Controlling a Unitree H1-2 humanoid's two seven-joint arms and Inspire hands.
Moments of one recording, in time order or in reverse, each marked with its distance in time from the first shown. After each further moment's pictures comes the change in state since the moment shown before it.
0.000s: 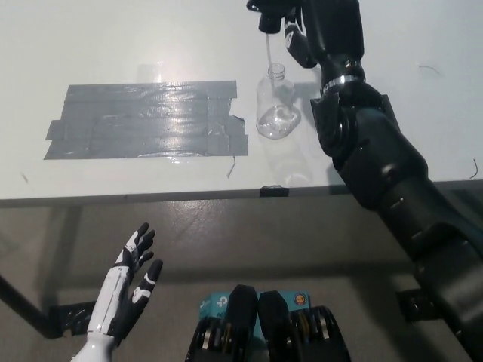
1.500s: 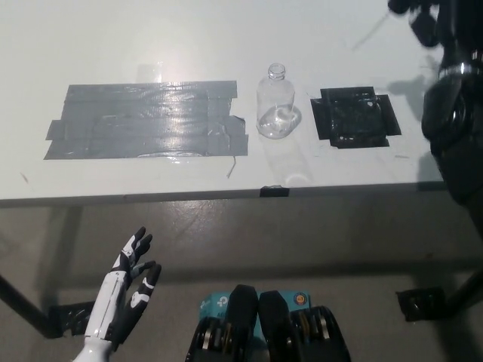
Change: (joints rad) left_arm 0.018 0.001 0.006 -0.002 0.010 -0.004 0.002; right_arm 0.103 -0.208 -0.172 0.028 0.107 -0.062 -0.023
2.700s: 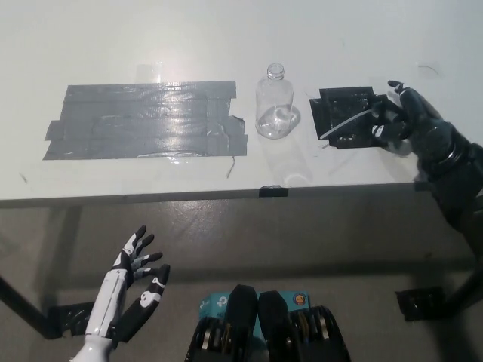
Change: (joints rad) left_arm -0.012 0.000 0.003 0.002 0.027 0.005 0.000; right_arm -0.043 0.019 -0.049 0.272 0.205 -0.001 0.557
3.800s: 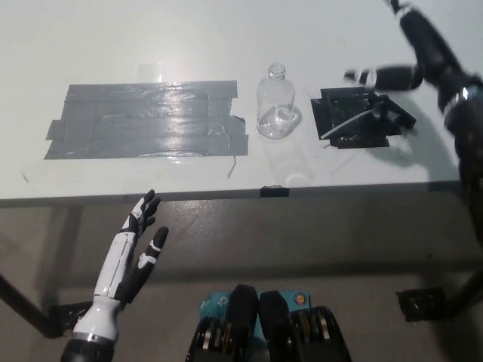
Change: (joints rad) left_arm -0.130 0.001 0.000 0.043 0.013 0.015 0.000; right_arm 0.356 -0.039 -0.047 -1.177 0.056 0.187 0.203
